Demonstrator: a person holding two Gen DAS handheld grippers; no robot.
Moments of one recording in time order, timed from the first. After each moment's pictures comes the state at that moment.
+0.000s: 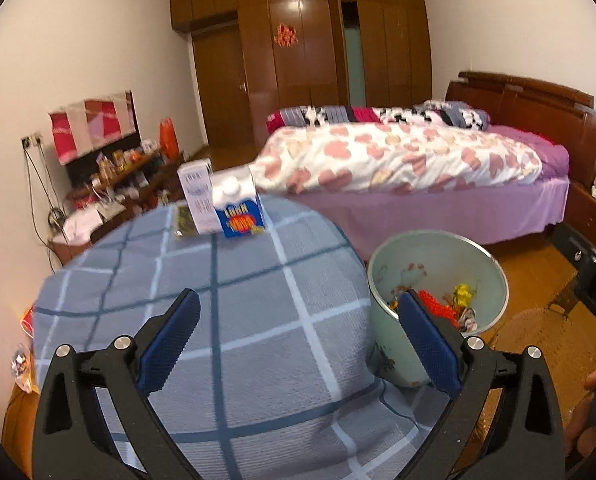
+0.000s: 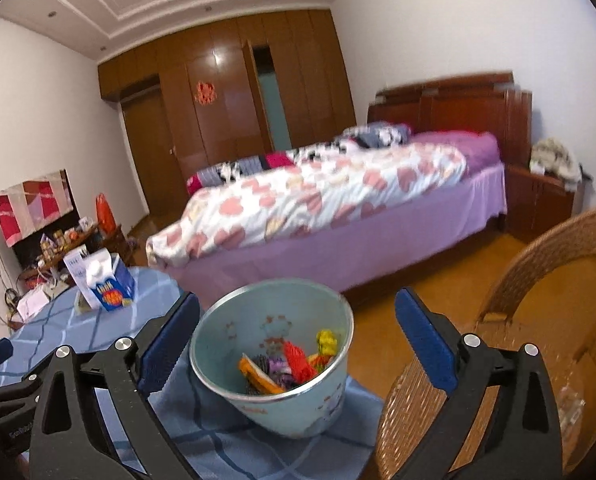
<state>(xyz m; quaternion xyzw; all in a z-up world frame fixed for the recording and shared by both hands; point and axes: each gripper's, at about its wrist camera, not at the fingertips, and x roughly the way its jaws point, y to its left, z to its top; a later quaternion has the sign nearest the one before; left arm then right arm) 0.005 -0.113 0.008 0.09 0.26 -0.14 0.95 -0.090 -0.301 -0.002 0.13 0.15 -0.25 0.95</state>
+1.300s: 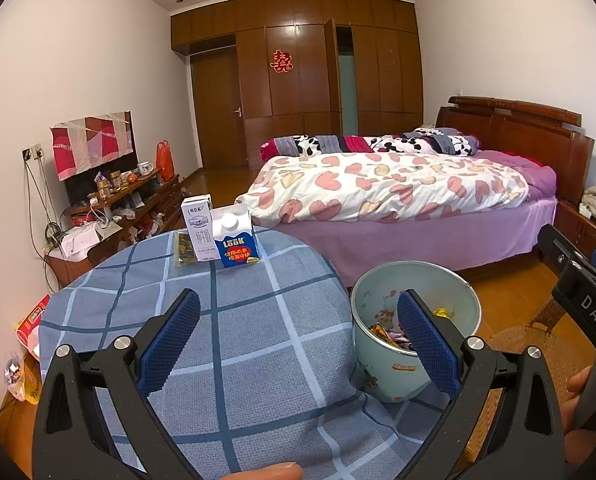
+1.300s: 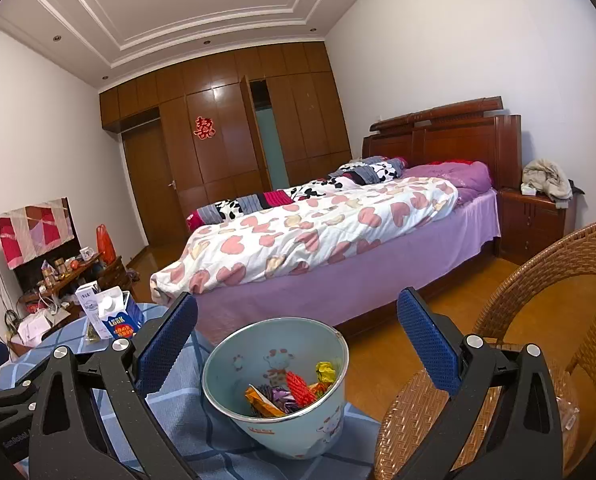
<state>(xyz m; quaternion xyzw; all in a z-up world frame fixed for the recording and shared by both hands) -0.024 -0.108 0.039 0.08 0.22 -0.16 0.96 -0.117 -0.293 0.030 0.13 0.09 -0.26 0.95</state>
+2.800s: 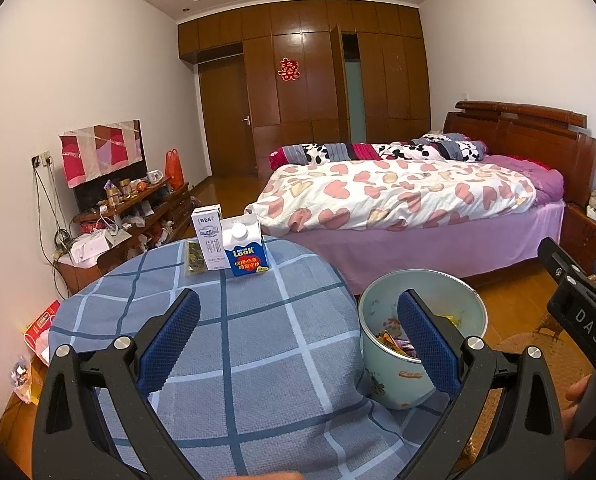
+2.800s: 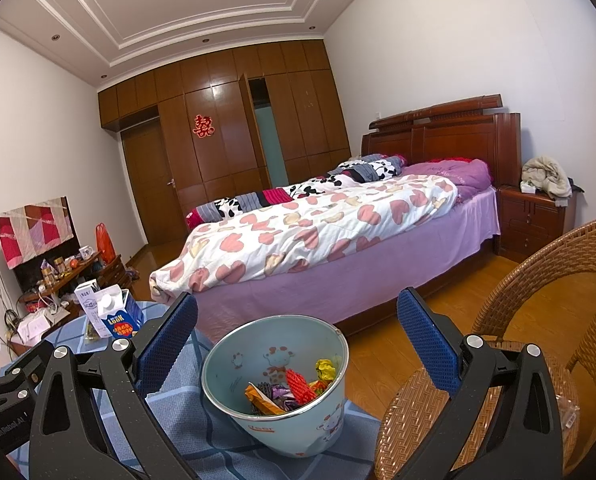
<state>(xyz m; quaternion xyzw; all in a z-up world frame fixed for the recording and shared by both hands) -0.026 -0.106 0.050 0.08 0.20 -0.15 0.96 -0.117 -0.294 0.028 0.13 0.10 -0.26 0.95</state>
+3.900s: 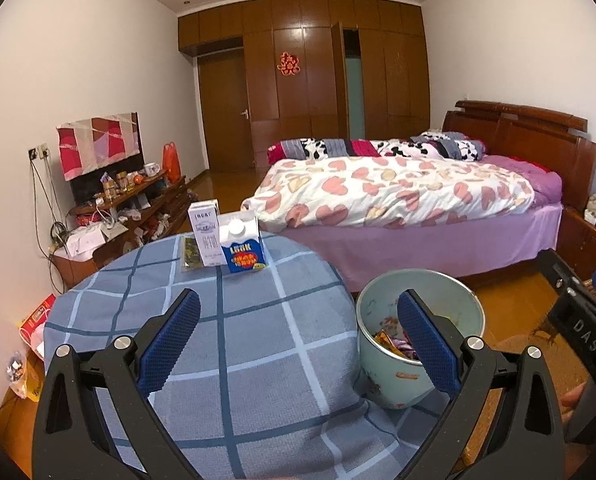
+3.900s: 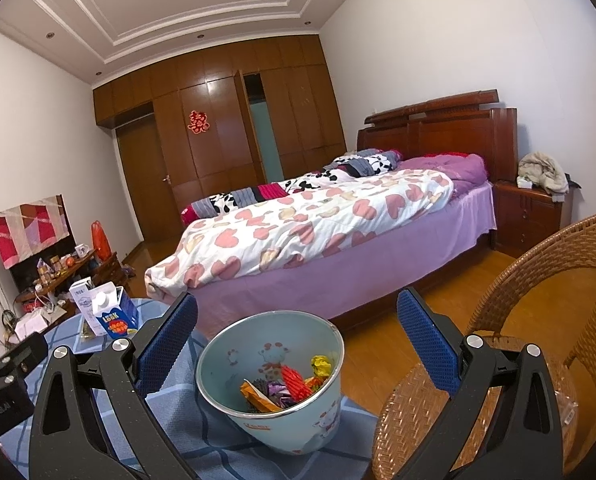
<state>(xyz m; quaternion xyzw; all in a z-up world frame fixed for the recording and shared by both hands) -0.018 -0.109 0.045 0.07 0.22 -0.15 0.96 -0.120 -0.295 0.018 0.14 0.10 -0.27 0.95</state>
